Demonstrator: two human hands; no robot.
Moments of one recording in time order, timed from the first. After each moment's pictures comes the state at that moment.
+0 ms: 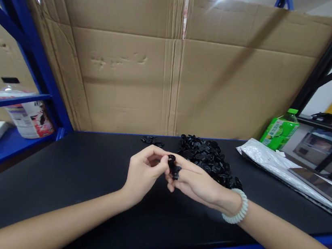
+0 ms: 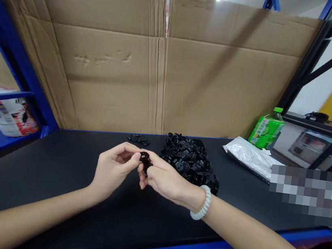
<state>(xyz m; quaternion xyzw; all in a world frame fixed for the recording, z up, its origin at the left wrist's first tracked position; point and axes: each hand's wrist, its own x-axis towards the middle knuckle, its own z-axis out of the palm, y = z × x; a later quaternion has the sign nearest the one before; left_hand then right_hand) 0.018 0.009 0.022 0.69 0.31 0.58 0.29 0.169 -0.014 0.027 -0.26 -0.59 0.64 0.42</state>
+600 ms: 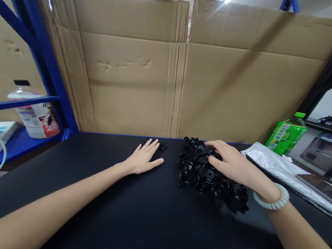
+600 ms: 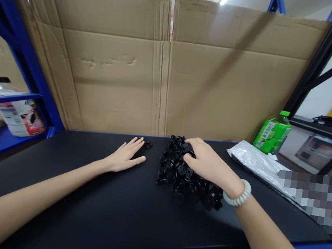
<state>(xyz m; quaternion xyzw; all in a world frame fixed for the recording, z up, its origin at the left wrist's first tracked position) -0.034 0.104 -0.001 0.88 0.44 0.17 0.09 0.265 0.011 0.058 -0.54 -0.80 0.01 0.26</state>
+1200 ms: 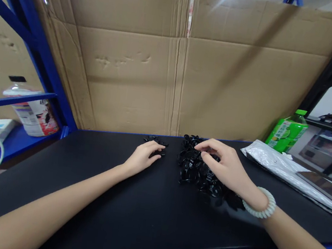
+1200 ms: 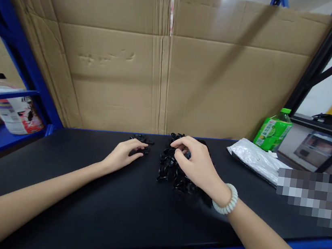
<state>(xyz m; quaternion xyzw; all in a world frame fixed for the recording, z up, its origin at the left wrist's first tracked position) -0.026 0.097 0.000 0.88 0.31 0.35 0.03 0.226 -0.005 0.053 -0.47 -0.75 0.11 0.45</state>
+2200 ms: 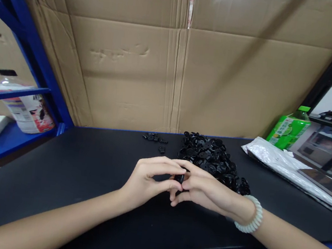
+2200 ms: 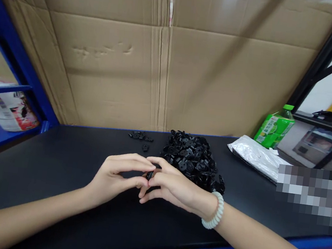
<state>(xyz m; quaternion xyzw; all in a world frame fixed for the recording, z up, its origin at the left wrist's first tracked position) 0.003 0.007 0.025 0.84 0.15 0.48 0.22 0.186 -0.025 0.028 -0.23 -0.50 0.75 0.36</state>
